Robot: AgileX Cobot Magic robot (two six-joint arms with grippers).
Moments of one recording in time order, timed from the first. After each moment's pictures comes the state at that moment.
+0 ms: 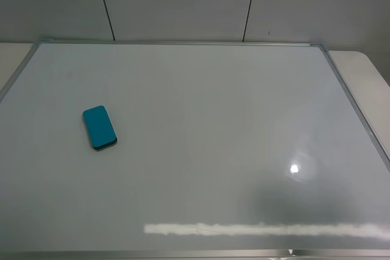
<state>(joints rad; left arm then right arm) 0.02 -0.01 -0.51 0.06 1.06 -0.15 -0.02 0.00 -0.50 -0.06 1.06 0.05</state>
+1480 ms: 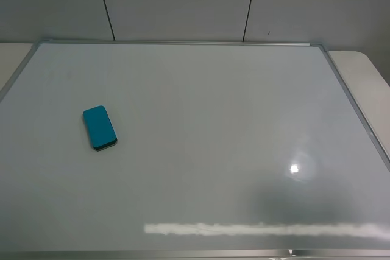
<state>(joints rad) 0.02 -0.01 -0.51 0.06 1.06 -0.15 -0.02 0.00 -0.50 -0.06 1.06 0.05</state>
